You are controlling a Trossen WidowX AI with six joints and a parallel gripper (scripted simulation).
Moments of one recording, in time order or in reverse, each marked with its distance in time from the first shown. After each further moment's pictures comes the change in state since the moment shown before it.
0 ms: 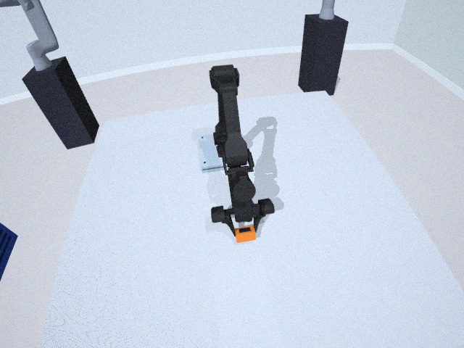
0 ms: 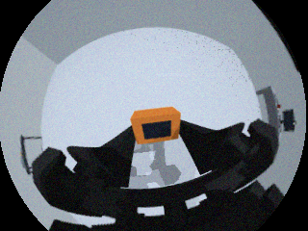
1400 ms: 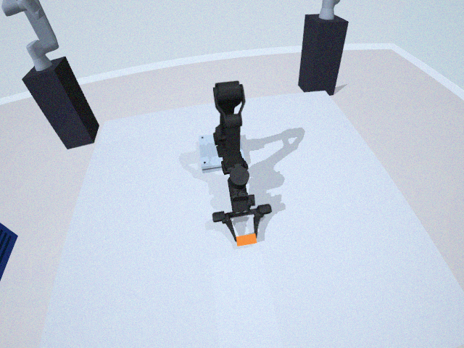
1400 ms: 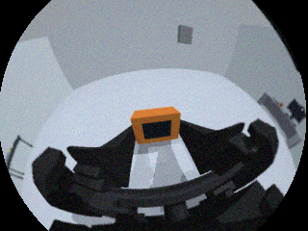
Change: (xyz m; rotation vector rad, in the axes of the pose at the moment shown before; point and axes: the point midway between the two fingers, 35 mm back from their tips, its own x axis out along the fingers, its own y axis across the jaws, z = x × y) arm 0.025 0.000 -0.016 -0.002 -0.566 -0.003
